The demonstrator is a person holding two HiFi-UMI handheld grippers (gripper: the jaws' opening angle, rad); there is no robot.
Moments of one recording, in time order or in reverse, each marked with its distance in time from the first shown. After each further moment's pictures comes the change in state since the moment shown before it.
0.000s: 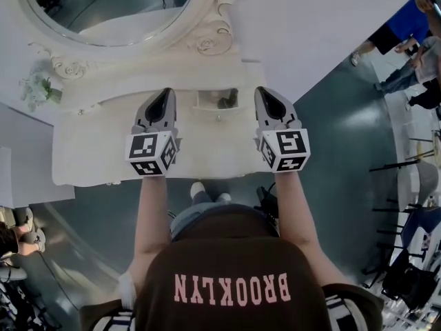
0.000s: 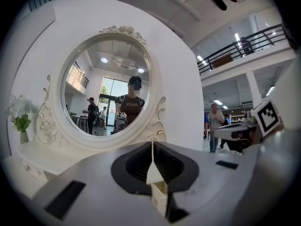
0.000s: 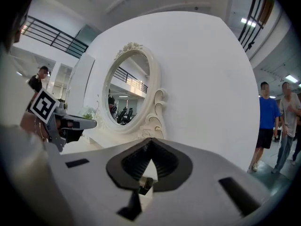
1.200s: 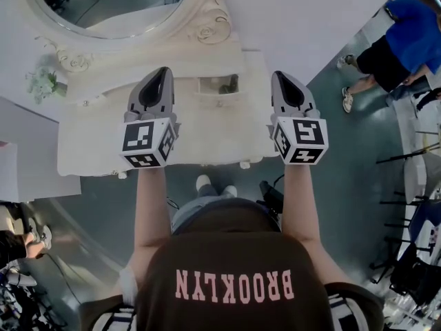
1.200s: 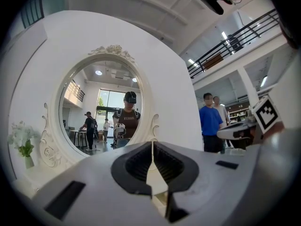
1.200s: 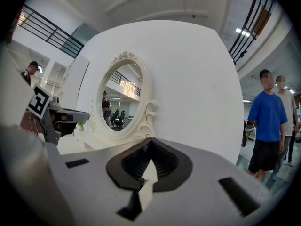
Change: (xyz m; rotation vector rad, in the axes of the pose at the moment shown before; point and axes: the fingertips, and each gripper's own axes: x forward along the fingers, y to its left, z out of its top) left arm -0.034 -0.027 0.066 0.117 -0.105 0.000; right arm -0.054 -0.021 0.037 0.002 -0.039 -0.104
